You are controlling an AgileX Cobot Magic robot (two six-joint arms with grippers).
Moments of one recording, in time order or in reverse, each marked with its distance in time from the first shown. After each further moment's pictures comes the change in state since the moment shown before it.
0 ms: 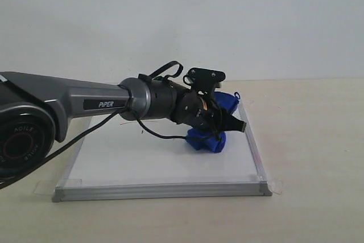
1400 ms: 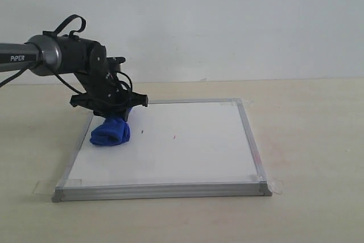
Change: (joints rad) left arm 0.357 -0.093 -0.002 0.030 0.489 -0.086; right arm 0.000 0.000 0.000 0.000 0.000 0.004
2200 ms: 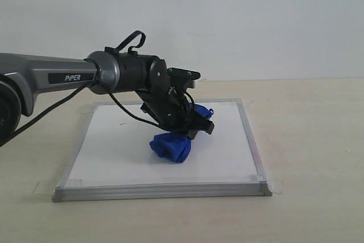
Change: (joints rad) left arm -0.250 0.023 -0.004 -0.242 -0.082 0.386; right arm 0.000 0.000 0.000 0.000 0.000 0.000
